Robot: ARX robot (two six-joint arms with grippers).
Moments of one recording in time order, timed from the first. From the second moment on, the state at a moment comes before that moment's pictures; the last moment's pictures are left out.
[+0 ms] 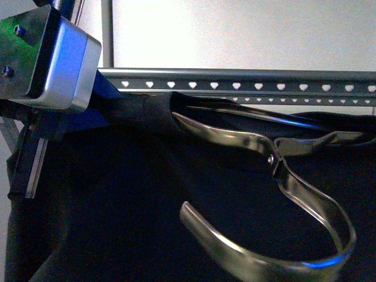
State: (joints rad) left arm -0.11 1.43 1.16 -0.03 0.89 1.81; right arm -0.17 1.05 0.80 -0.19 -0.64 -1.54
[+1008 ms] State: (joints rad) left arm -0.11 1.43 1.16 -0.03 0.89 1.77; right arm -0.06 1.33 0.98 0.11 -0.55 -1.45
